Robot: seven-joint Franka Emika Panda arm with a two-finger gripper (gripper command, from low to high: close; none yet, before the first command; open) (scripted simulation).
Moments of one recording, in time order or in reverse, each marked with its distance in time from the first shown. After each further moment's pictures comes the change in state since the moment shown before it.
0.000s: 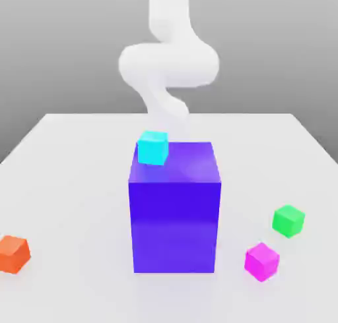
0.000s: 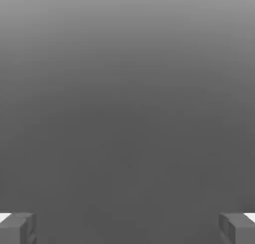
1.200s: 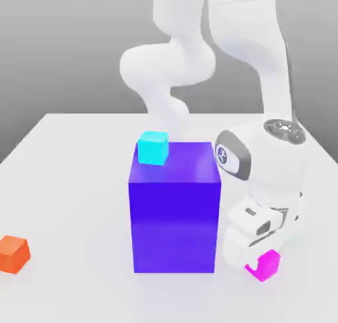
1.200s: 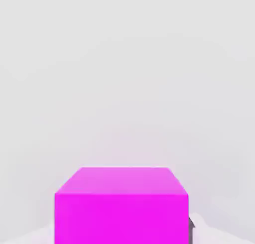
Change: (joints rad) arm 0.362 1.055 0.047 -0.293 -0.123 0.626 -0.048
